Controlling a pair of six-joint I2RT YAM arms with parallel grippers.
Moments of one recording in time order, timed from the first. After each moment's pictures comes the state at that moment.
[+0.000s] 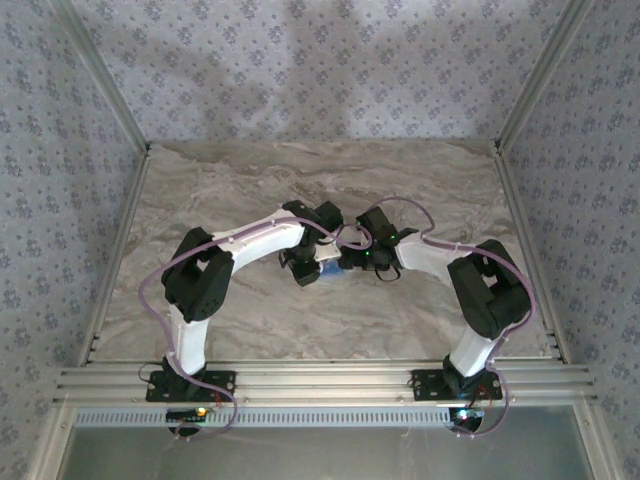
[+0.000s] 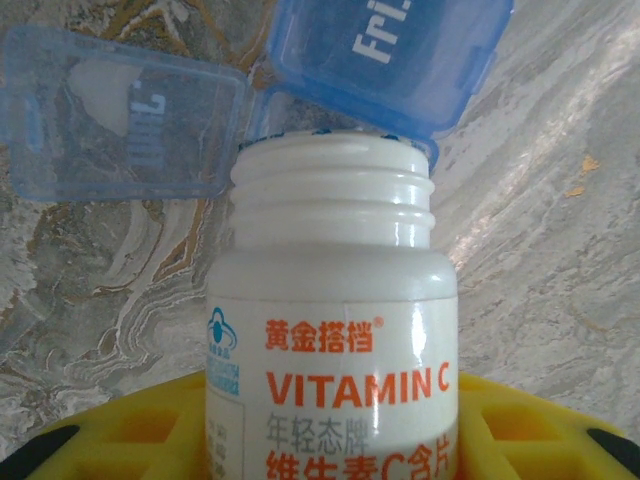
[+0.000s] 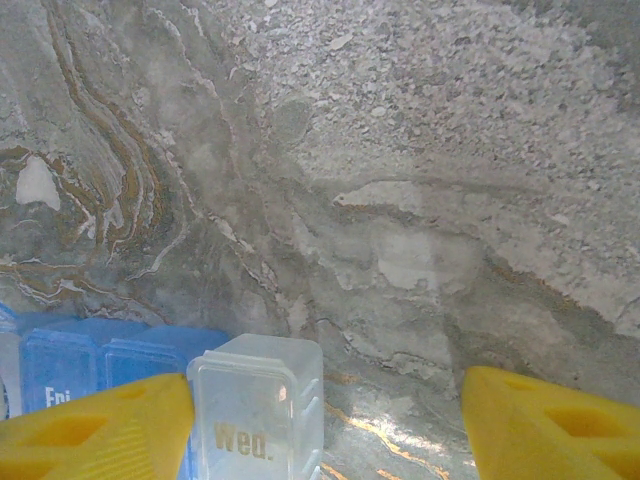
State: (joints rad) left arm -0.82 1.97 1.52 -1.11 -0.11 0.30; right arm 0.56 1.70 0.93 -0.29 -0.12 0.49
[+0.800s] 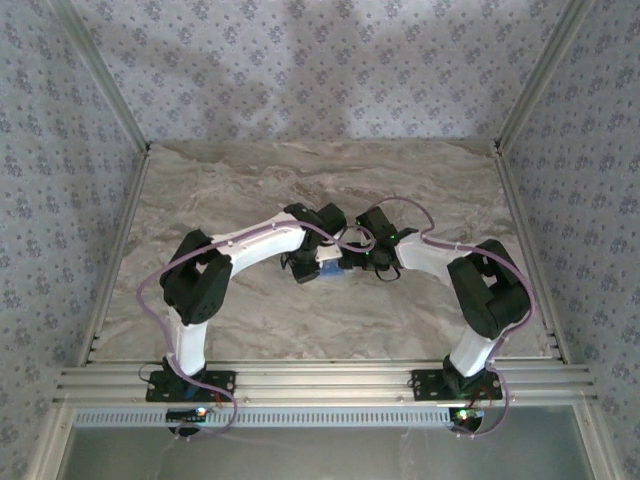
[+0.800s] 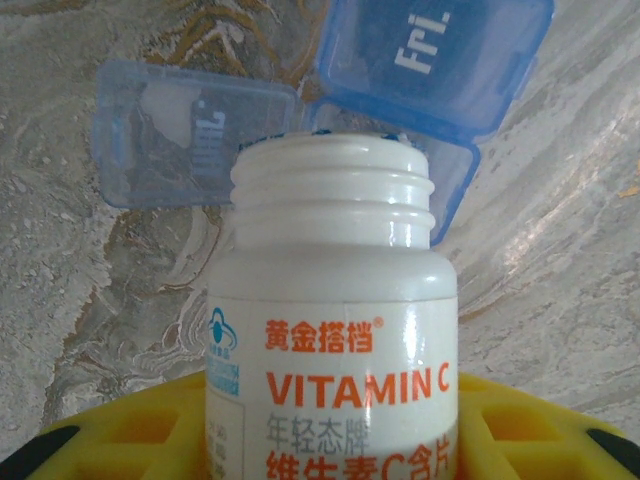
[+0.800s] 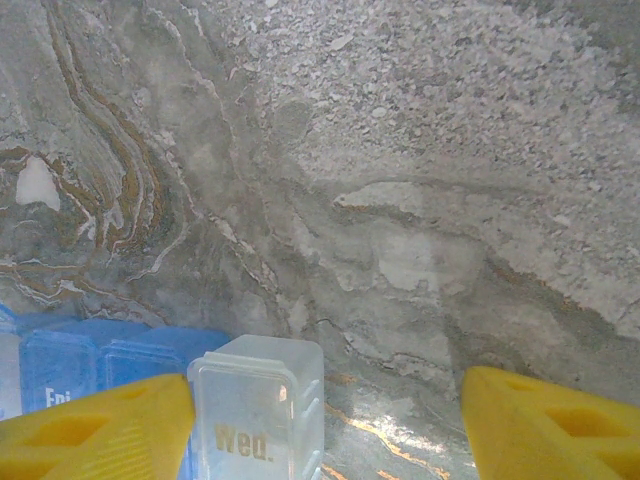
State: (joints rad) left arm -0.85 1.95 1.50 -1.08 -0.21 0.33; right arm 0.56 1.70 0.93 -0.29 -0.12 0.49
